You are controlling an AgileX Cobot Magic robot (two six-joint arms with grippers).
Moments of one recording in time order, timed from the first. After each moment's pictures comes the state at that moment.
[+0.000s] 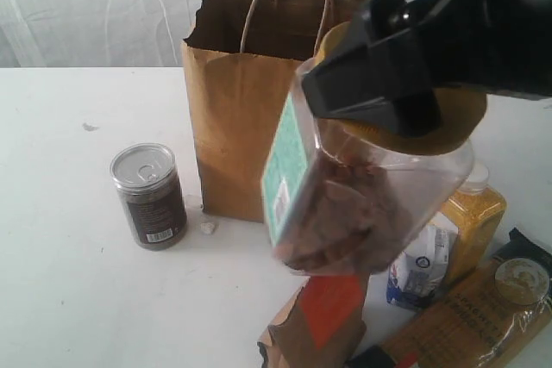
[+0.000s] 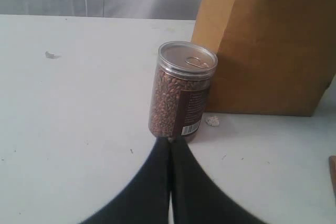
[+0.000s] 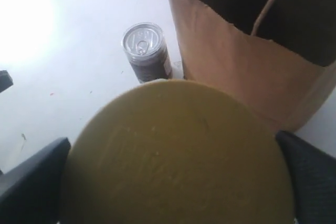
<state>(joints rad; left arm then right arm) -0.37 0.00 0.02 -0.26 0.24 0.08 0.75 1.01 -1.20 0.08 0.93 0.10</state>
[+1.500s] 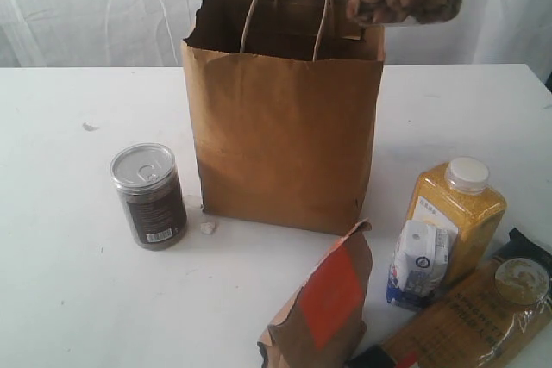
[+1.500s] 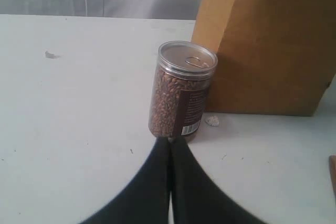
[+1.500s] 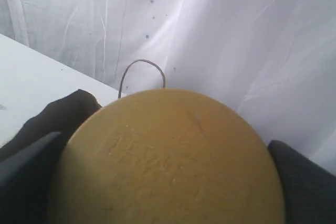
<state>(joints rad) -0.37 0.00 0.02 -0.26 0.24 0.08 0.66 1.39 -1.74 -0.42 0.87 0.20</state>
